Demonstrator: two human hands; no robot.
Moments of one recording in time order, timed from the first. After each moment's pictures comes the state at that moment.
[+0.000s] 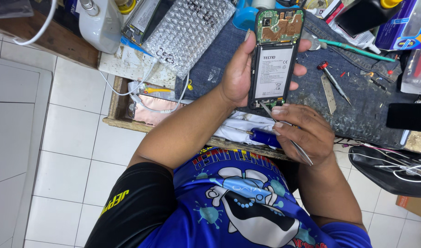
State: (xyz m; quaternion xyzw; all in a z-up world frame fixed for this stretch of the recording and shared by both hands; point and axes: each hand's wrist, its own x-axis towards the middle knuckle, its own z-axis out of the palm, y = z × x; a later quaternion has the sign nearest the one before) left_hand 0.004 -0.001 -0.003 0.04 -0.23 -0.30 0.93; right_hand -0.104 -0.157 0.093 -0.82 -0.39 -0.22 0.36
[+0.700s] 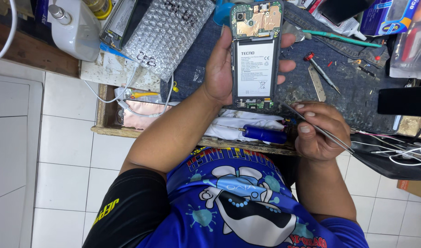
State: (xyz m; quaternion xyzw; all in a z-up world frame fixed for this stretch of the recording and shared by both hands) left_hand 0.004 0.005 0.005 0.04 -0.23 -0.32 0.92; right_hand -0.128 -0.198 0.052 -0.77 -0.23 -0.29 0.51
